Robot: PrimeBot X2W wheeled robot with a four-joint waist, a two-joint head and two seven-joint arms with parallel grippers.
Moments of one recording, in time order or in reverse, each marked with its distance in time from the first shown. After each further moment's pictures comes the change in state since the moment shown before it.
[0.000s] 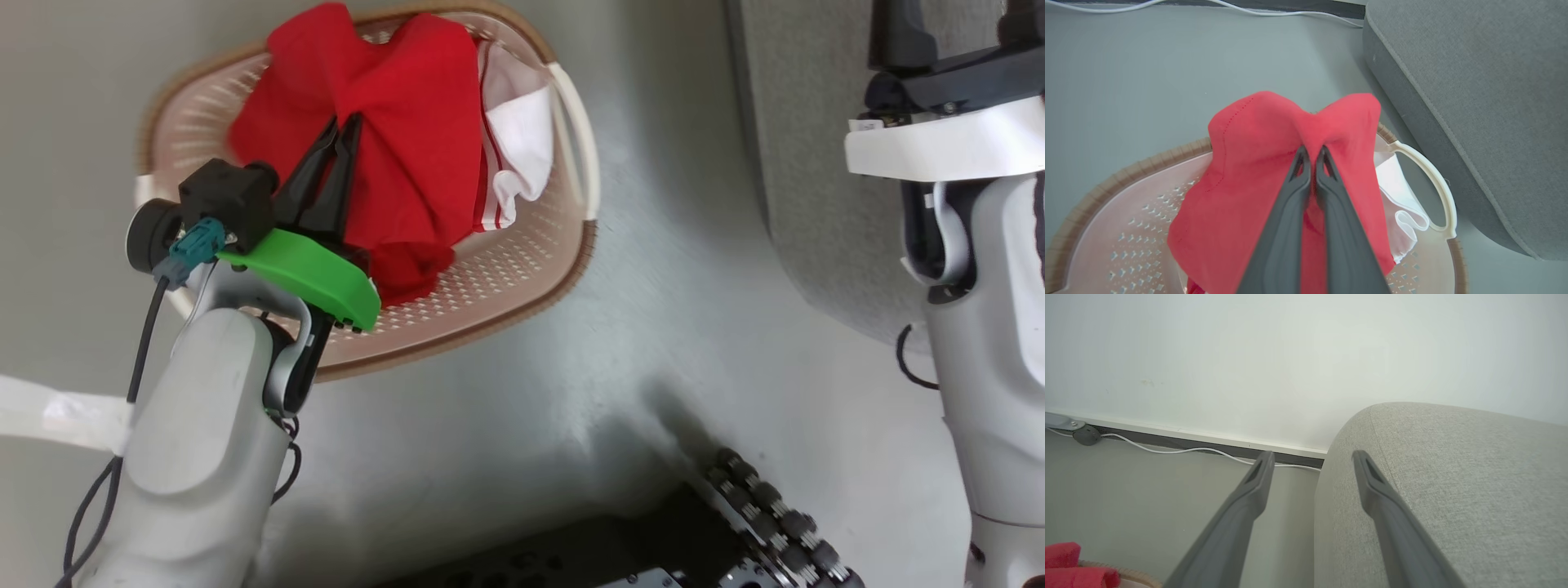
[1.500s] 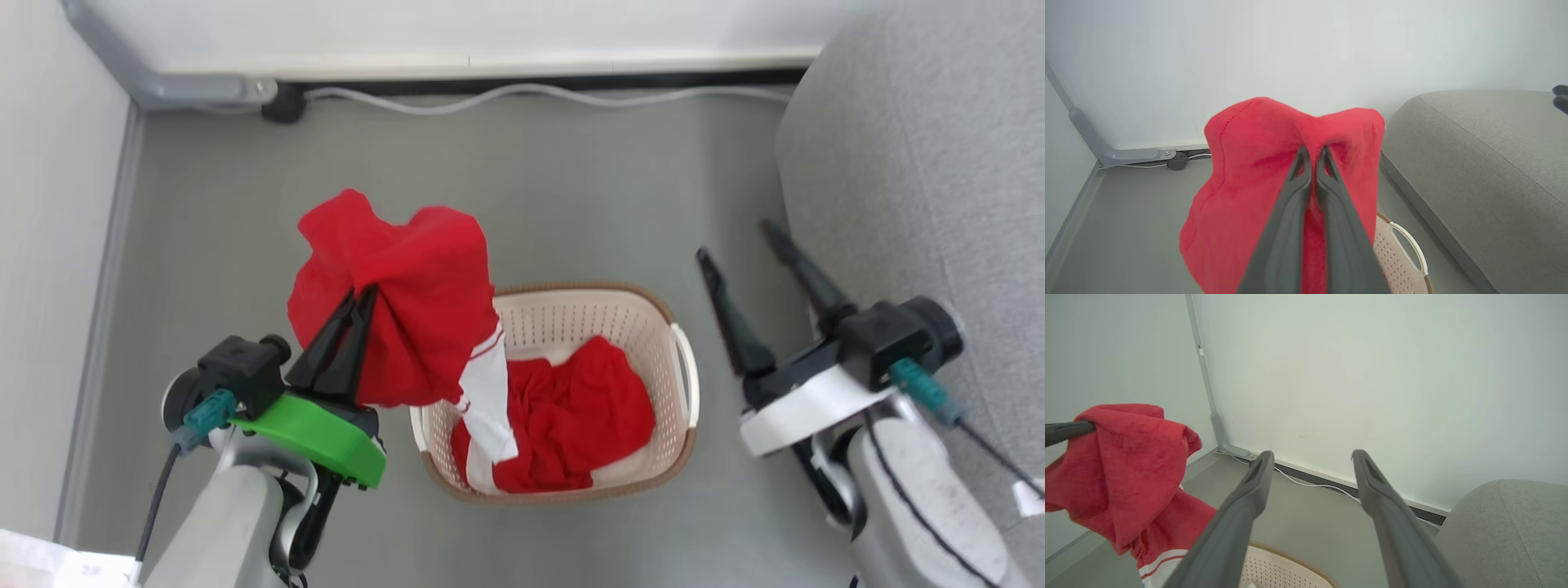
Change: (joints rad) left arm 0.304 0.064 -0.043 -0.092 -0.105 -0.001 -0.077; right arm 0.416 0.014 0.146 0.077 -0.013 0.114 0.000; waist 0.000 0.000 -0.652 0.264
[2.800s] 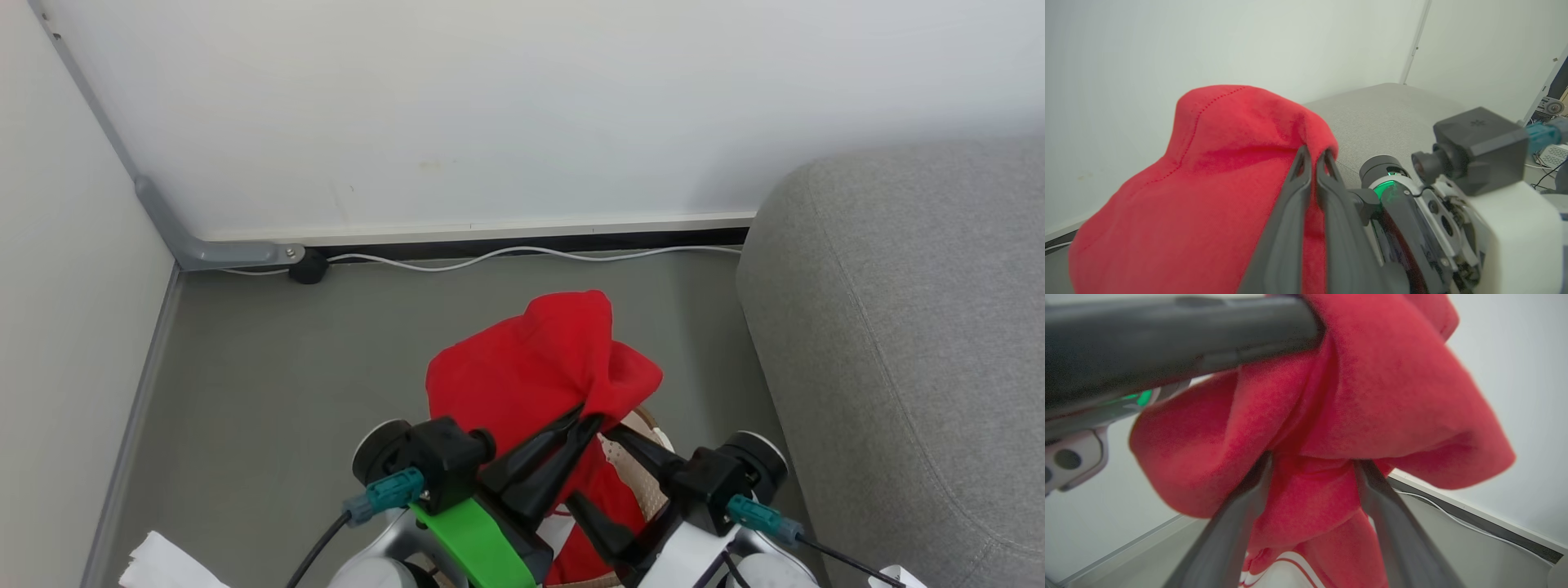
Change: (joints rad) left arm 0.090 0.009 -0.361 -0.366 -0.097 0.000 0.219; right arm 0.116 0.029 0.401 0.065 0.115 0.022 0.000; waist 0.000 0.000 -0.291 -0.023
